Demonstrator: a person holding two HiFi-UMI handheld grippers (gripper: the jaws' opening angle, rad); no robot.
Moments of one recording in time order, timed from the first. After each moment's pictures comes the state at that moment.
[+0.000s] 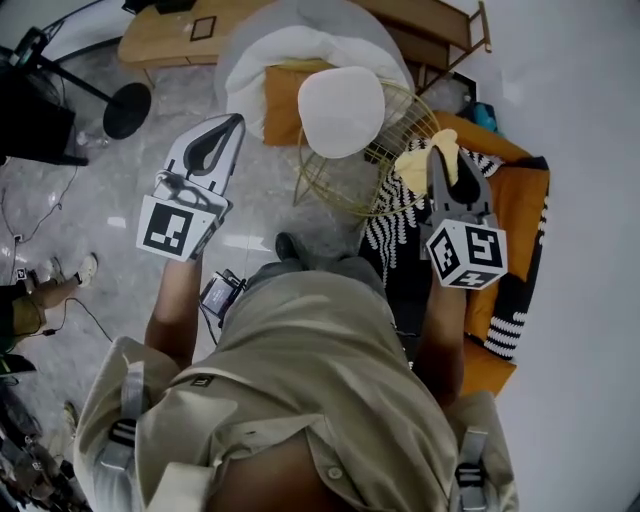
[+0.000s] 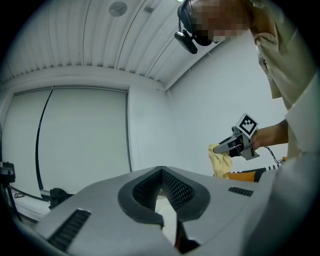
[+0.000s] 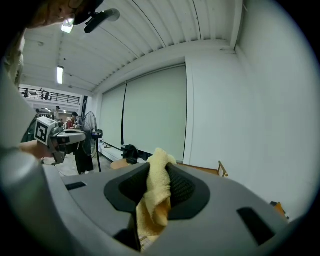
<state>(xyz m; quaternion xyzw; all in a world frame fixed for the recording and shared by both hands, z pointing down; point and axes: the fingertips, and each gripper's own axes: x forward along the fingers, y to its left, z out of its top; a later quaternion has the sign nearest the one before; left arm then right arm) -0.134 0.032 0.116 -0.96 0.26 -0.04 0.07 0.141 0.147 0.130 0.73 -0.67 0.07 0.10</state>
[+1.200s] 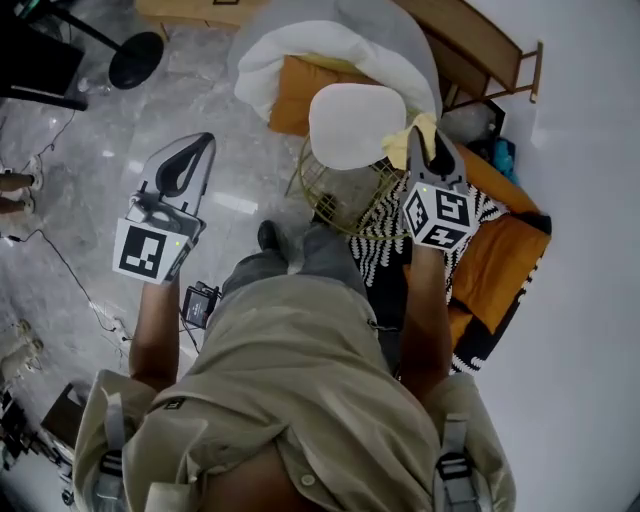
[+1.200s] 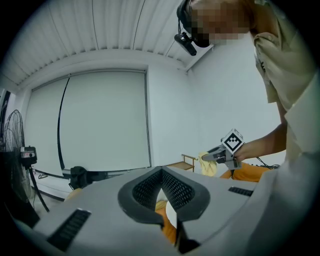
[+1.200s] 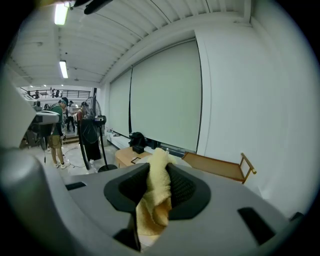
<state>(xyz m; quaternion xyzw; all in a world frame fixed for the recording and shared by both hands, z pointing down) -0.136 -0.063 0.176 -0.92 0.36 -0.13 -0.01 0.199 -0.064 0.254 0.67 -0.72 0.12 0.15</state>
